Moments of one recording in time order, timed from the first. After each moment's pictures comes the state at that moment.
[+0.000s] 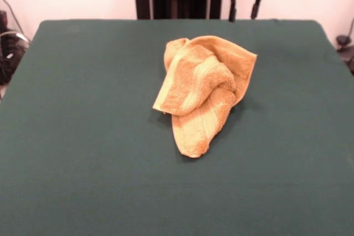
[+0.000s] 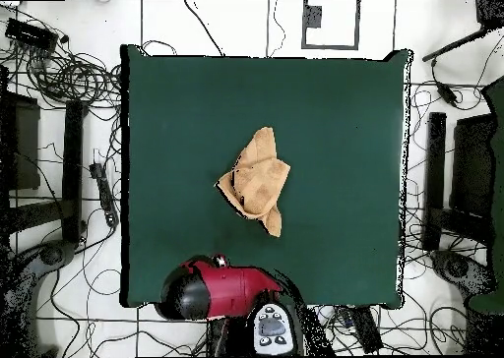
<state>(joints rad) 0.00 -0.70 0.00 2.14 -0.14 0.19 1.57</state>
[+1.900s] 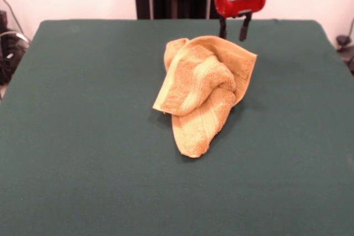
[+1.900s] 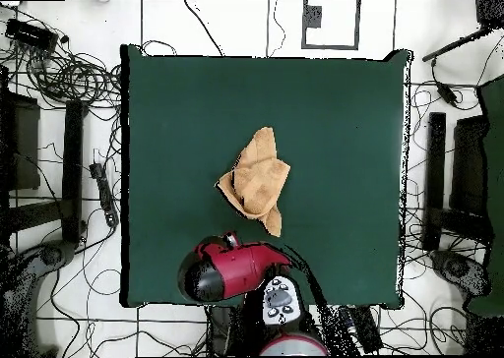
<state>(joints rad) -0.04 -0.62 0.00 2.01 -0.34 0.12 1.57</state>
